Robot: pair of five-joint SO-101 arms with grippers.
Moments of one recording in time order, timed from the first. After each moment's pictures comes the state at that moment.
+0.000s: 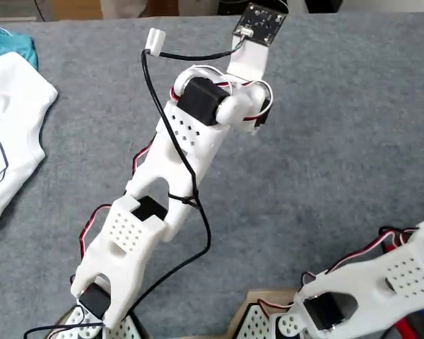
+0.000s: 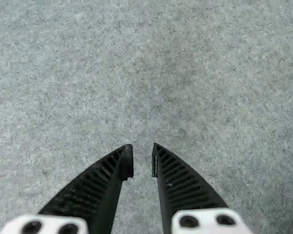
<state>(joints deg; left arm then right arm) 33.4 40.5 -84.2 100.4 0.0 60.7 31.8 -38.3 93.1 -23.0</state>
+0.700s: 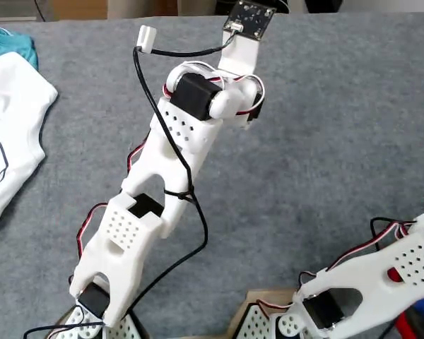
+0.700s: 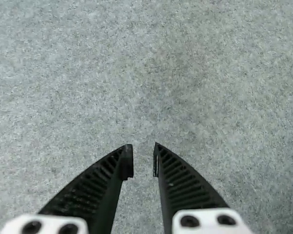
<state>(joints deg) 31.5 40.5 -84.2 100.4 0.0 58.5 42.1 -44.1 92.7 -28.0</state>
